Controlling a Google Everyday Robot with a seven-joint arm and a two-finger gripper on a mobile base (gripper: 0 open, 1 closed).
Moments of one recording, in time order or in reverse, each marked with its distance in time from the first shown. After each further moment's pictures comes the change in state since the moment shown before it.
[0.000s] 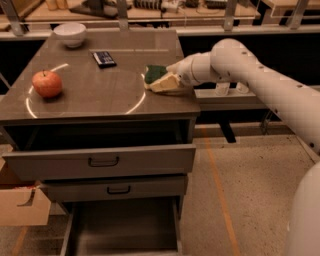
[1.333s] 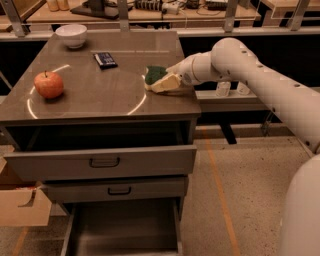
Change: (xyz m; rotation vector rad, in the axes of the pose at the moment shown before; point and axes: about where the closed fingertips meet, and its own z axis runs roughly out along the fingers) arm -0.003 -0.008 0.001 -0.002 0.001 0.000
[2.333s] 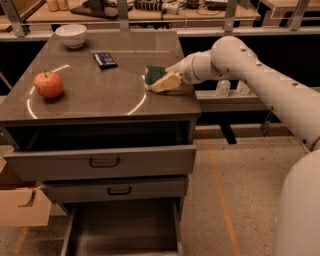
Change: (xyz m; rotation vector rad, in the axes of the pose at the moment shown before) arm -0.001 -0.006 0.002 -0.001 0.001 0.000
